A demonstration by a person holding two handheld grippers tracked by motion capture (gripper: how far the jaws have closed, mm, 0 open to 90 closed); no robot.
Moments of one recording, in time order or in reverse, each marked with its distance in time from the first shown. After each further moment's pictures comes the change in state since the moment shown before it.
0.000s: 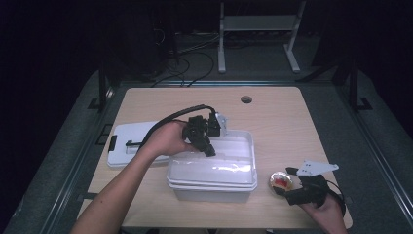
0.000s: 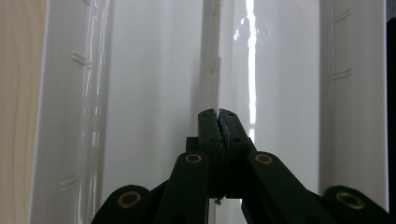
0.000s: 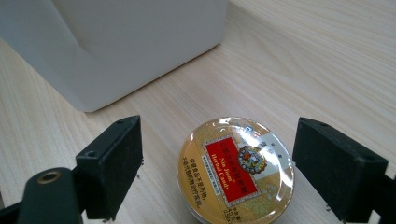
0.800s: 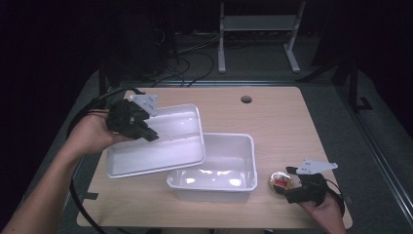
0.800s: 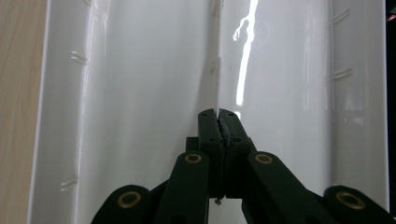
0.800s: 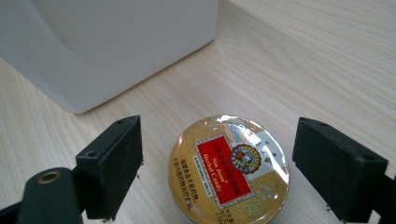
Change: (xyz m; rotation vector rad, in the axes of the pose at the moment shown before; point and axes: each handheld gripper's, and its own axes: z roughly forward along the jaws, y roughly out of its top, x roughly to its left) left arm -0.037 -0.126 -0.116 -0.058 0.218 -0.166; right arm -0.005 -0.002 0.005 0.006 -0.007 0.020
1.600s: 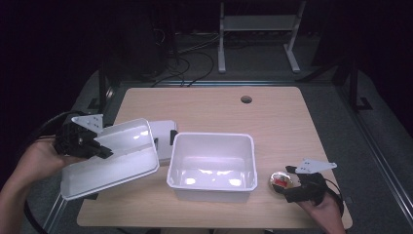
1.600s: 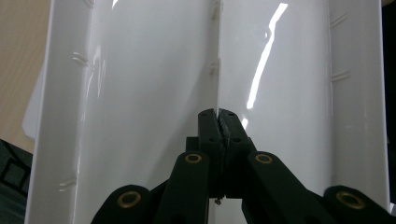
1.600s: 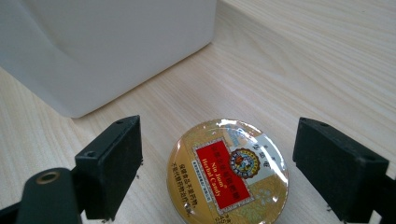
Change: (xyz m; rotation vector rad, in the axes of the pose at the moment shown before) left arm -0.002 -0.127 0.004 0.018 0.015 -0.180; right arm 0.001 0.002 0.001 -0.003 -0.014 0.004
